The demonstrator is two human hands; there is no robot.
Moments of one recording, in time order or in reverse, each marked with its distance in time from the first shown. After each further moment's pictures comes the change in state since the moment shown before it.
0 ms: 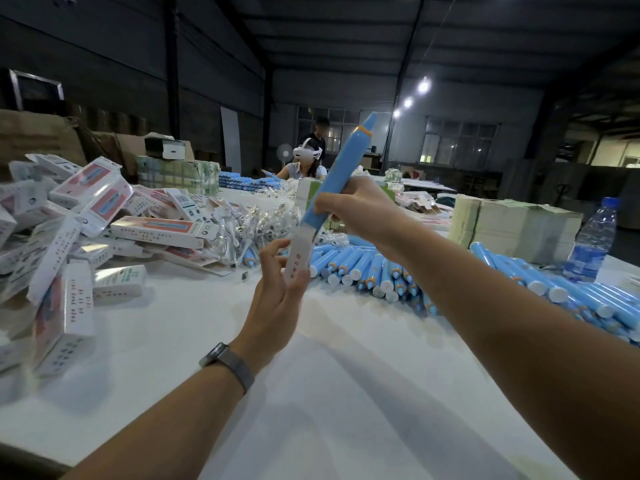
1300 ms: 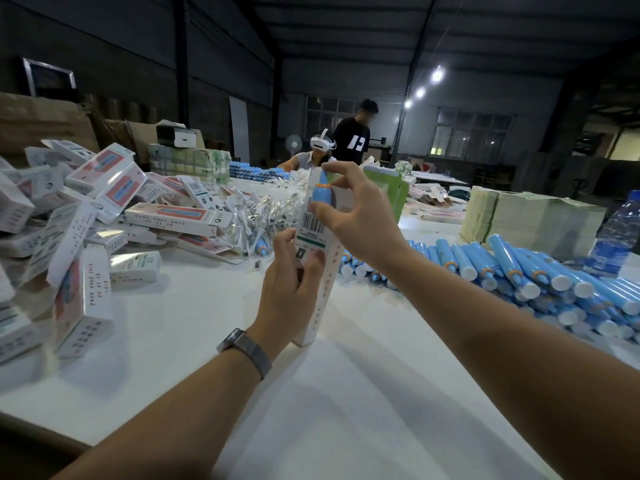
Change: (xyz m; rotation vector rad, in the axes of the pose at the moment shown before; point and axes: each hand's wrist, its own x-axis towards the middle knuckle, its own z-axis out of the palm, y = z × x) left_hand -0.004 0.023 -0.002 0.173 0.075 0.037; right_hand -0.003 0.029 0.036 -0.126 0.215 -0.327
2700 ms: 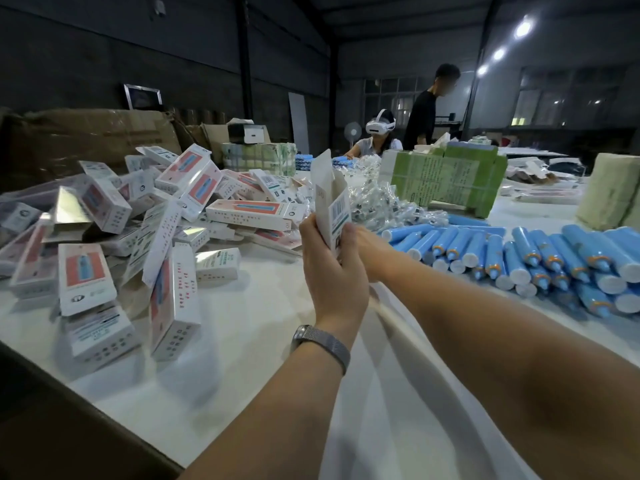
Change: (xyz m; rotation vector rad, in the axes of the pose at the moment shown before) left_hand 0.033 -0.040 -0.023 -0.006 0.423 -0.102; right_hand 0.043 0.092 0.161 -0.596 -0.698 -0.166
